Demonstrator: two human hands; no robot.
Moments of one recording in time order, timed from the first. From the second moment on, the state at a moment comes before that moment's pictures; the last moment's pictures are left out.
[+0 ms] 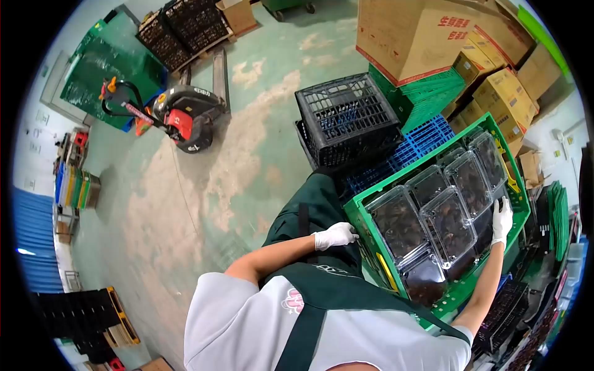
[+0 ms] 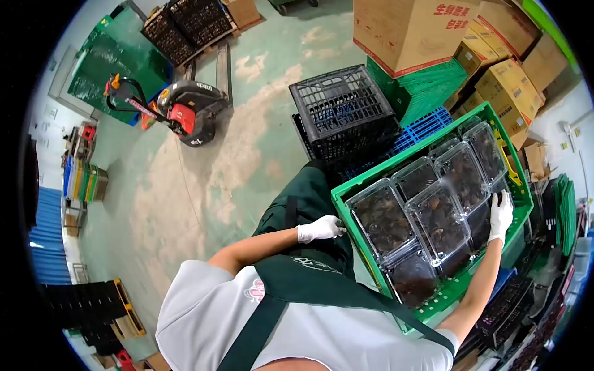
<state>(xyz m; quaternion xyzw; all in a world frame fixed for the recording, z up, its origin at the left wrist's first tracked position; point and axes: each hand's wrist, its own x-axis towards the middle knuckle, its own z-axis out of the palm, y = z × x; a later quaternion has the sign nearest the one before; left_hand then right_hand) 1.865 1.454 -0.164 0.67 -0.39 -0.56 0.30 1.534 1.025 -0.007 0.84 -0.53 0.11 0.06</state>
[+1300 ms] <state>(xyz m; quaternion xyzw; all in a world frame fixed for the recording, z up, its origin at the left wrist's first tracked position) 1.899 1.404 0.007 0.59 -0.40 -0.31 0.63 1.383 1.376 -0.182 0.06 -0.71 0.45 -0.54</state>
